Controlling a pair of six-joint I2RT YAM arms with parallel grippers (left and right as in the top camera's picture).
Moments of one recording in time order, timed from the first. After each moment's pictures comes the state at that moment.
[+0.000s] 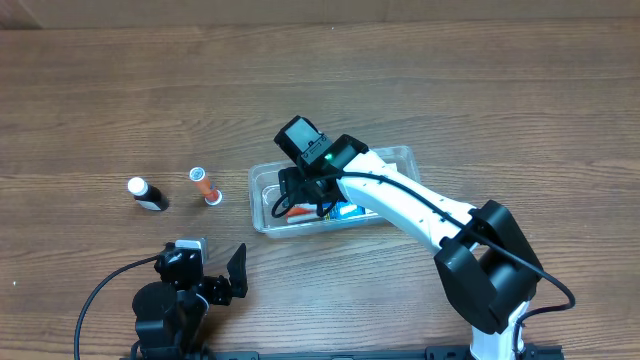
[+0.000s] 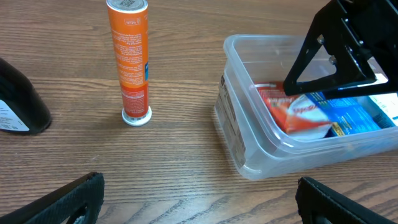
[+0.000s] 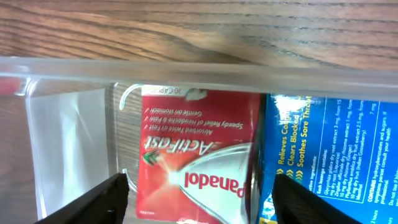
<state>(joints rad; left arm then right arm) 0.05 0.02 0.16 -0.62 0.24 -0.09 0.76 1.99 1.52 -0.80 -0.06 0.62</state>
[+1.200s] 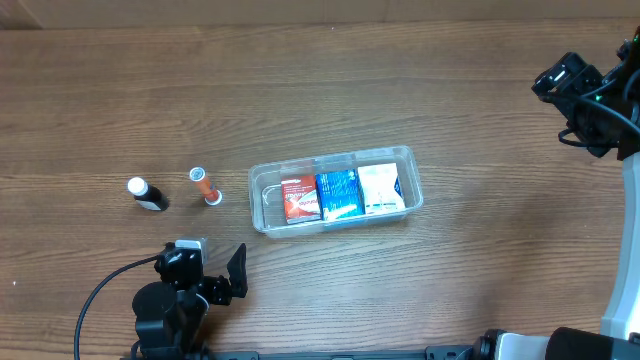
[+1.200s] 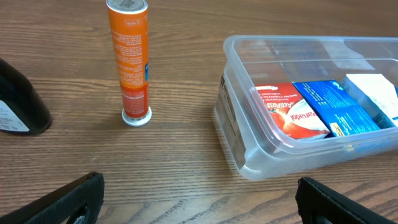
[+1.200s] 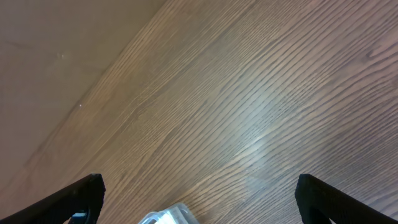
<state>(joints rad) 0.05 0.02 0.16 -0.62 0.24 -0.09 -0.26 1.51 1.69 -1.11 -0.13 0.54</state>
